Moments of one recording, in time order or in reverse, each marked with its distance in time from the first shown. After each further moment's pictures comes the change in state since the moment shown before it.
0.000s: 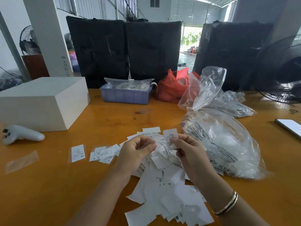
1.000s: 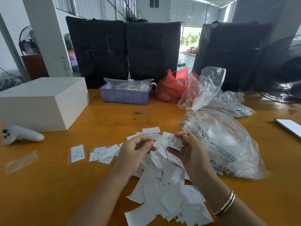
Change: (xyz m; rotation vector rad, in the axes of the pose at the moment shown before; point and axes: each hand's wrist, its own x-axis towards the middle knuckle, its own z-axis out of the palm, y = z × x) left_hand -0.005 0.009 0.001 0.077 0.009 0.016; right_hand -0.001 0.001 -0.001 0.140 -0.033 -0.090
